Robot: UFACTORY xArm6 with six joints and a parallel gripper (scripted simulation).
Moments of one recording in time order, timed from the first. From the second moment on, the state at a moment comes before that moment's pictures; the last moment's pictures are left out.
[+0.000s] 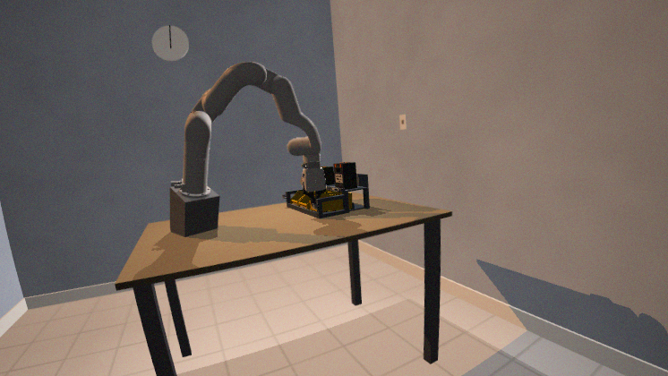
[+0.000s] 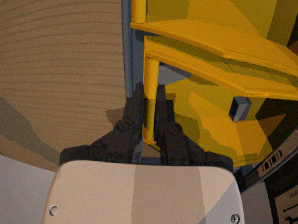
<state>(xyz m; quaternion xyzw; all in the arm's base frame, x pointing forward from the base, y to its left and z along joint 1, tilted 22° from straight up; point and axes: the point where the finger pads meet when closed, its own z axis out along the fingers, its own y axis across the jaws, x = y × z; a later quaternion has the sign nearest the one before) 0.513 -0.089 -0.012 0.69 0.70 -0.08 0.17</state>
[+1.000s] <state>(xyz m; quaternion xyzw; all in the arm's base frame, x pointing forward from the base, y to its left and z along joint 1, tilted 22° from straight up) 0.515 -0.093 -0.021 0.69 0.70 -0.08 0.17</state>
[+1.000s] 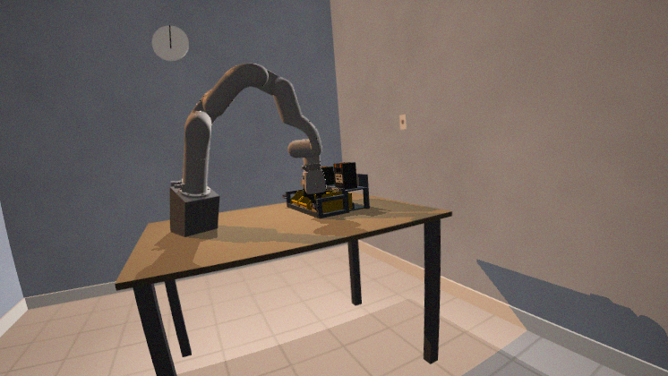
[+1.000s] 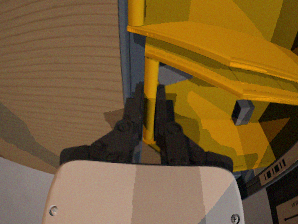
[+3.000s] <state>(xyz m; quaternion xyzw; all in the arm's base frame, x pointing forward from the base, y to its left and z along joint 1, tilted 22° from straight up) 0.515 -0.093 -0.023 0.69 0.70 -0.08 0.17</state>
